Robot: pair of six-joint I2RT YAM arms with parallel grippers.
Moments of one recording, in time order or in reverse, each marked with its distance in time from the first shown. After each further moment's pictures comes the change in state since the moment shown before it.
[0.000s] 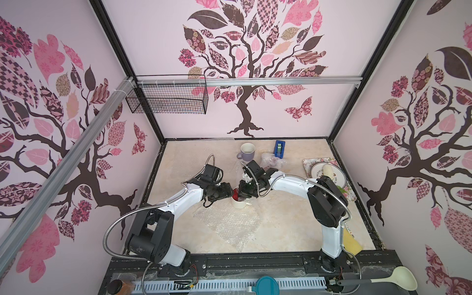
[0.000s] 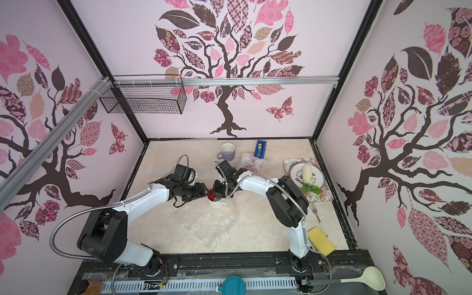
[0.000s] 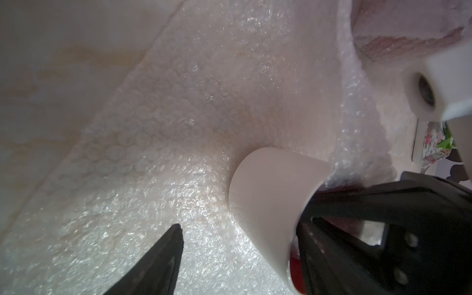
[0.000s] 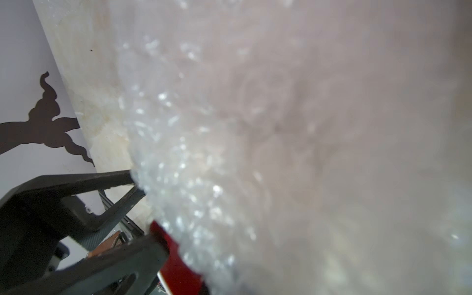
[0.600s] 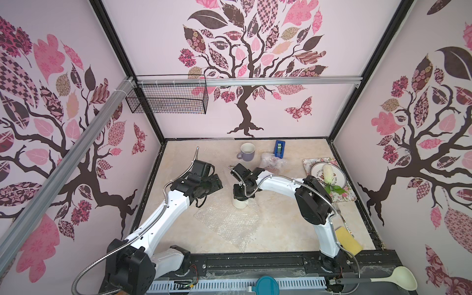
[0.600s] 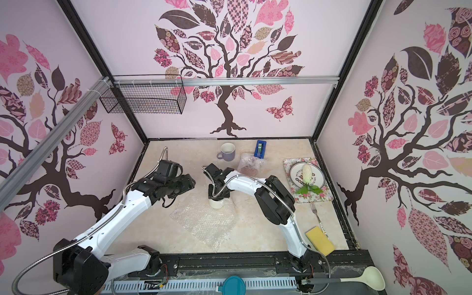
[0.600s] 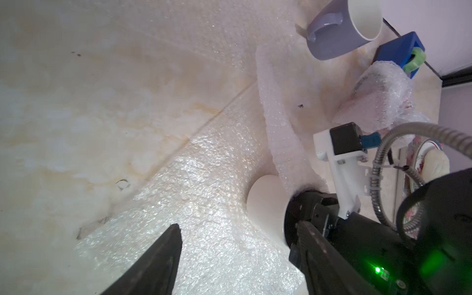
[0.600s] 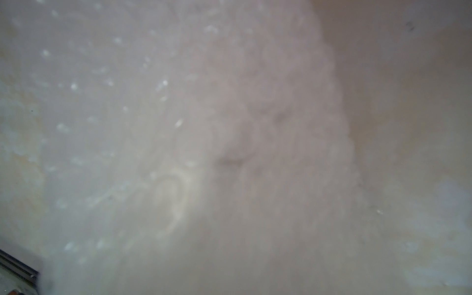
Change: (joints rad) left arm 0.024 -0.292 0.101 -0.290 -0.297 -0.193; right arm 0.069 0.130 0.192 -0.219 0.257 -0.074
